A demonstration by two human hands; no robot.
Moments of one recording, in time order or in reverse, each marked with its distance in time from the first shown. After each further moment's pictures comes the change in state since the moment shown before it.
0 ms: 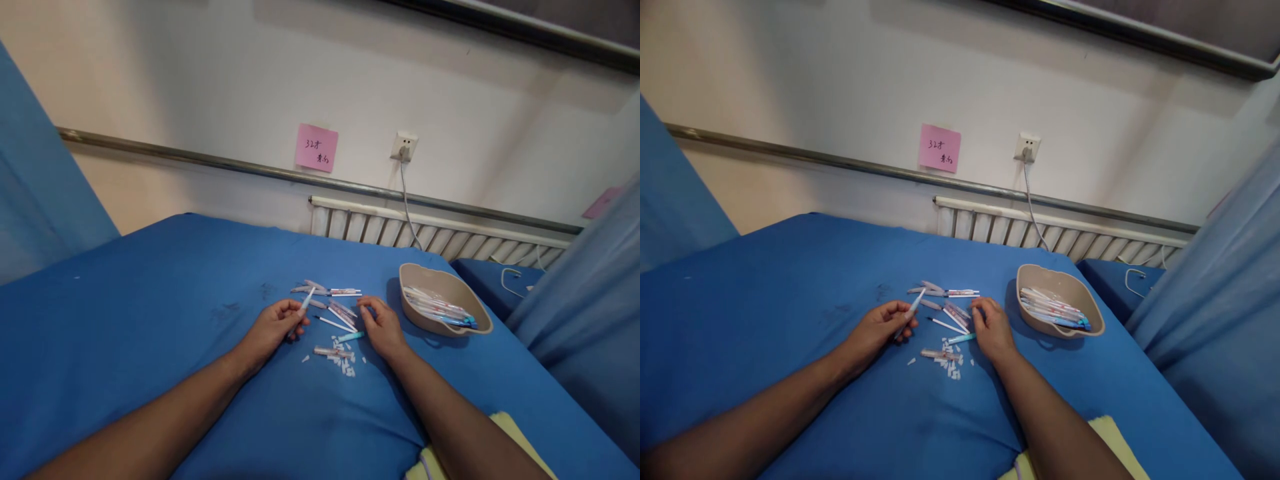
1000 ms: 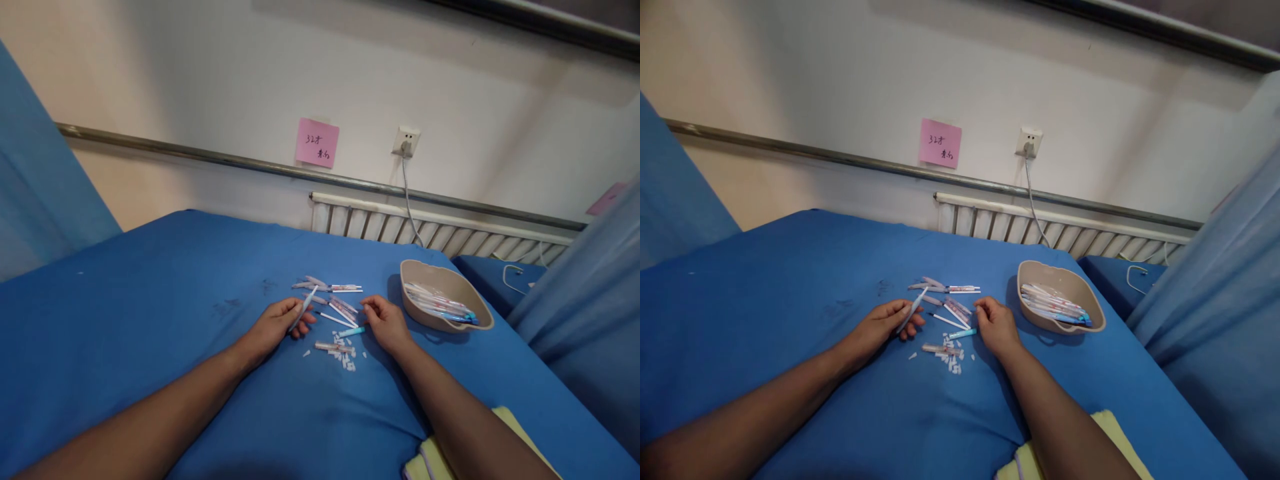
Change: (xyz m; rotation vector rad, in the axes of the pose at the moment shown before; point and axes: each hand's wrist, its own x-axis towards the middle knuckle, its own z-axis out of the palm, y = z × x) left_hand 0.002 -0.004 0.000 0.066 -0.125 0.029; right_hand -0.001 0.011 -0.005 0.029 -0.057 0.154
